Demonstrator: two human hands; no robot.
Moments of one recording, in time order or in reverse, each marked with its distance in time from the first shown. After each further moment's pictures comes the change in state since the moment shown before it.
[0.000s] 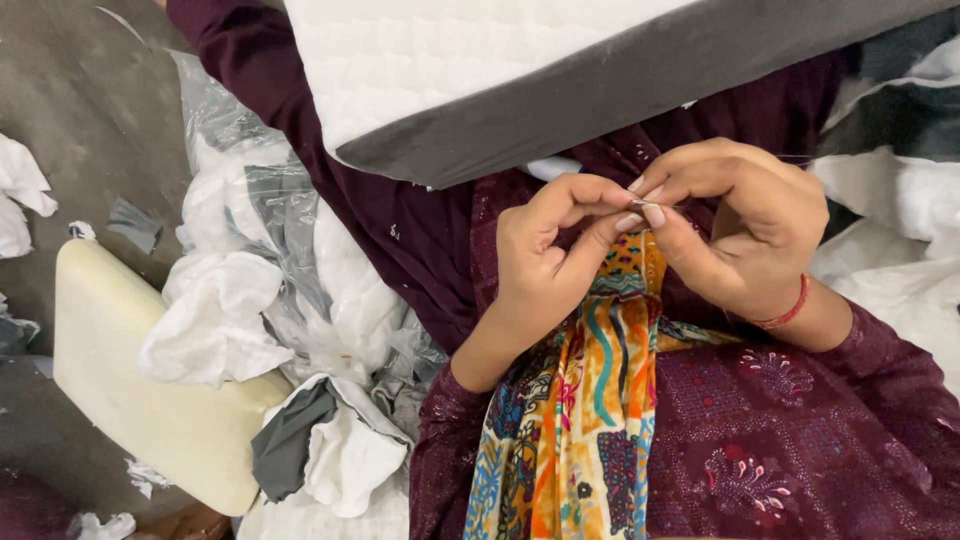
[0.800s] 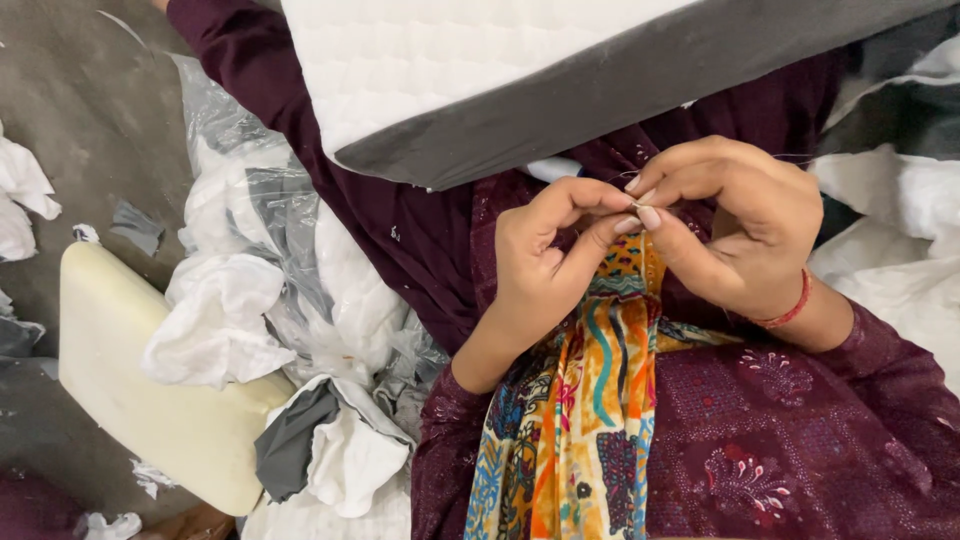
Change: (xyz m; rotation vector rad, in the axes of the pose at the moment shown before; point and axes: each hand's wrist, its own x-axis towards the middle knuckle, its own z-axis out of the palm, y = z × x) left_hand 0.000 0.002 -0.002 -0.025 -0.016 -0.023; right_hand 0.003 -0.001 -0.002 -0.018 -0.031 -0.003
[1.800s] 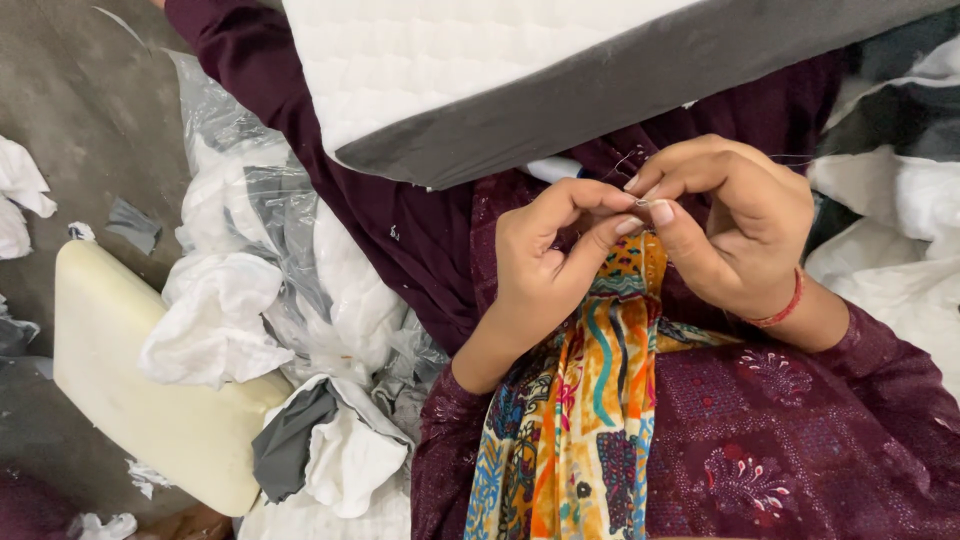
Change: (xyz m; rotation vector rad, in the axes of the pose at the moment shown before) left_hand -0.002 -0.001 0.001 0.001 0.017 0.004; right_hand -0.014 0.011 0.005 0.103 0.022 0.063
